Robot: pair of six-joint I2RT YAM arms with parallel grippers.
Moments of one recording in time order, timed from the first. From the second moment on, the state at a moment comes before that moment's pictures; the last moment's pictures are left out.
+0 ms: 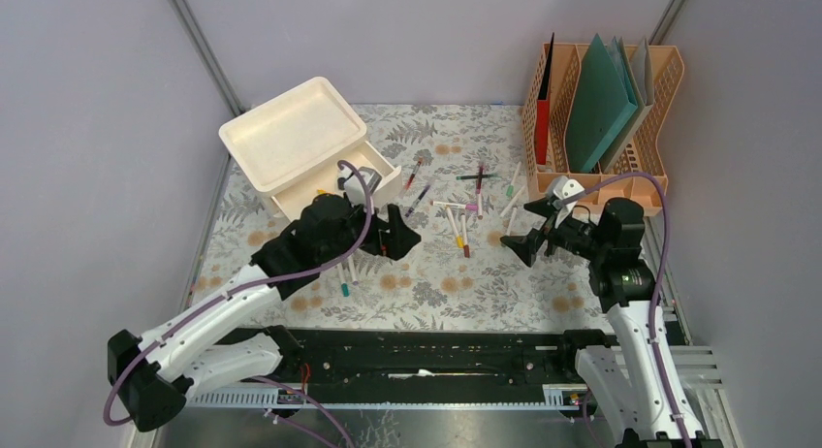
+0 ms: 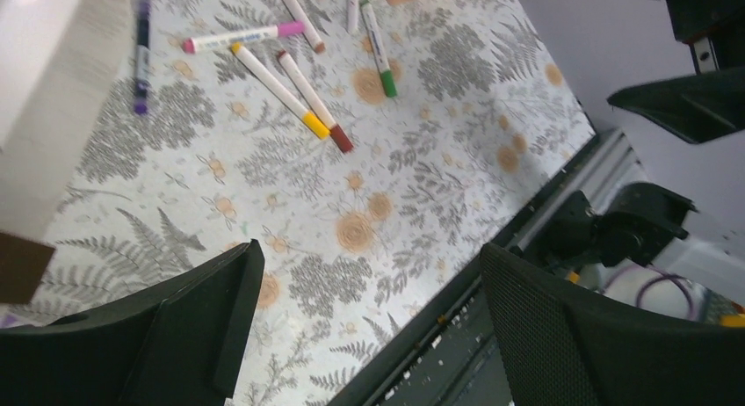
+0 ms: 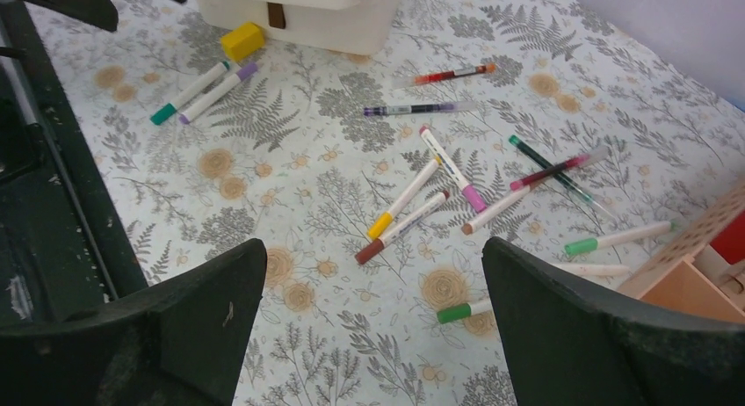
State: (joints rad) left arm -0.76 0.92 0.79 -0.24 0.14 -0.49; right arm 0.03 0.68 0.66 -0.30 -0.89 -0.27
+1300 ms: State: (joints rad) left arm -0.67 1.30 1.01 -0.38 -0.38 0.02; right arm -0.04 0.68 0.63 -0.30 -0.86 -0.34
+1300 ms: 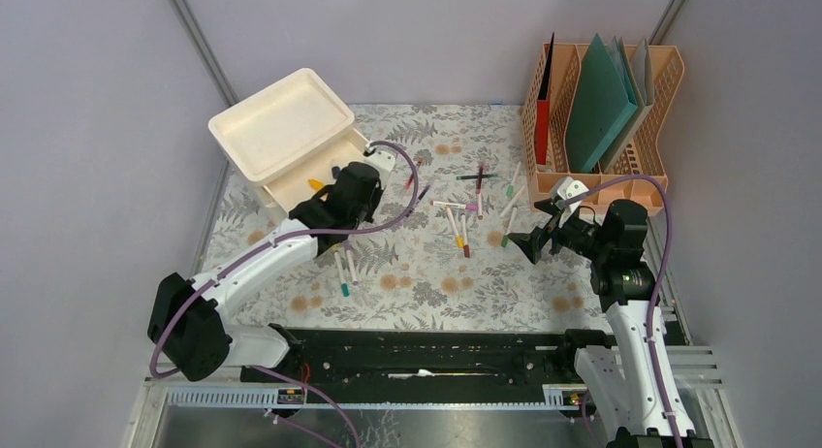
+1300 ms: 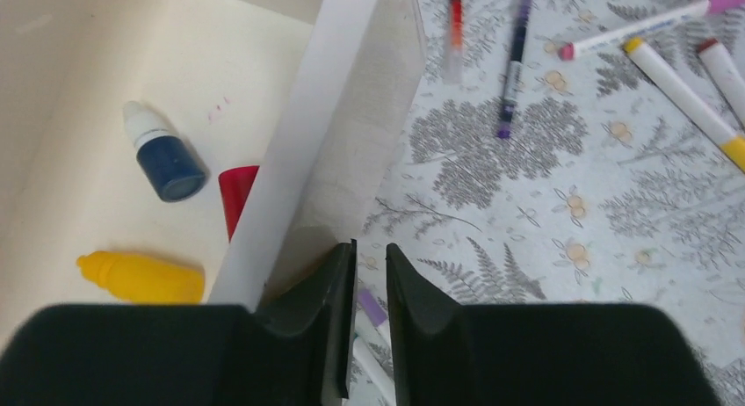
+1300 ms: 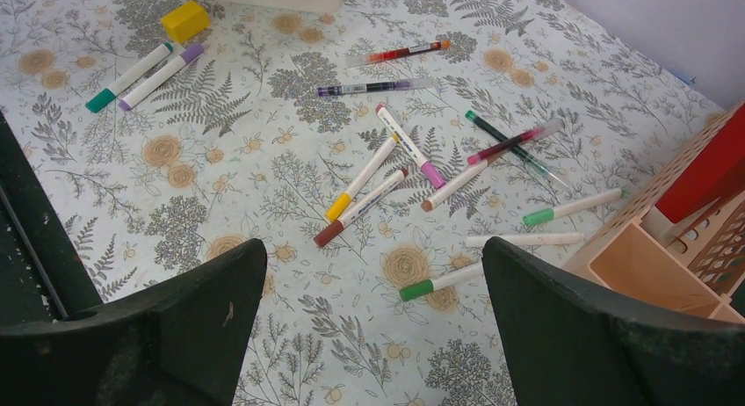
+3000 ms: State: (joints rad) left arm -0.46 1.28 0.96 -0.35 -0.21 0.17; right arm -0.04 0.67 0.63 -0.30 -0.86 -0.35
